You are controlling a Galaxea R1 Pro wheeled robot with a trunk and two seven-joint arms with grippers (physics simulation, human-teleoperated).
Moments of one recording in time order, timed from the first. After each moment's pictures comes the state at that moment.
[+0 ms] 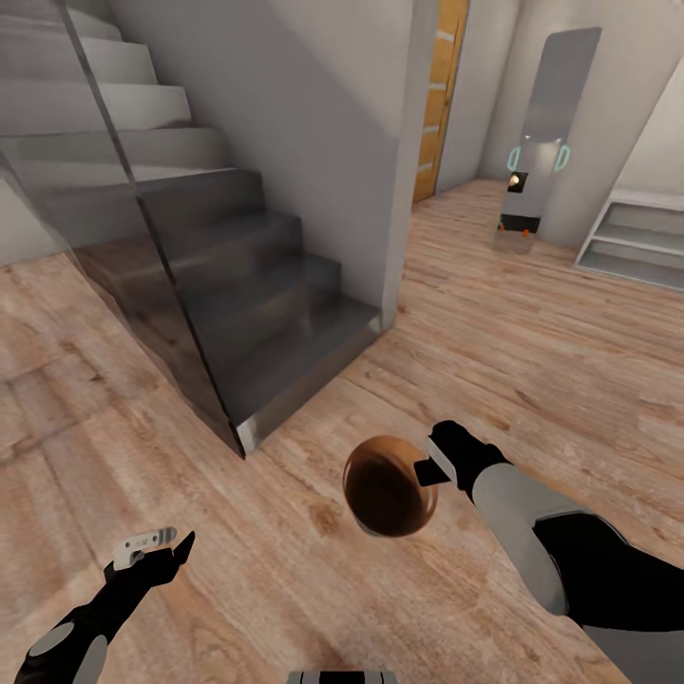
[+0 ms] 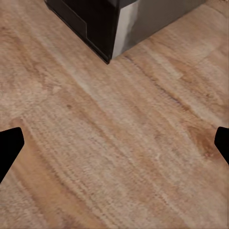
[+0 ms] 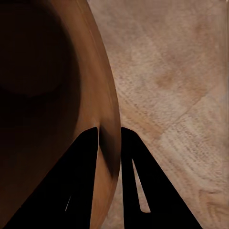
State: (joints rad) left arm -0.06 0.13 0.19 -1.41 0.25 0.30 -0.11; right arm -1.11 0.06 0.15 -0.22 0.02 0.83 -0.06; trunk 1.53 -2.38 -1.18
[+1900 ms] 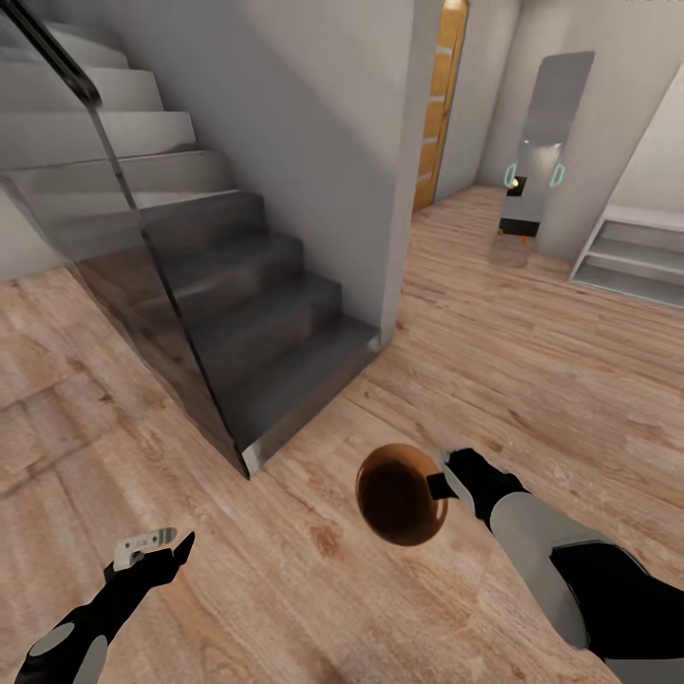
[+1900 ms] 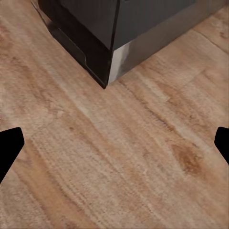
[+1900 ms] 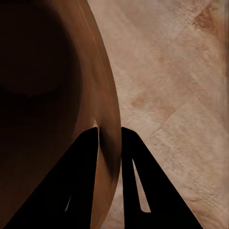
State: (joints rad) left arm -0.06 0.13 0.19 -1.40 0.25 0.30 -0.11; right arm -1.01 0.00 0.15 -0.22 0.01 0.60 -0.05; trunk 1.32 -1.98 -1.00
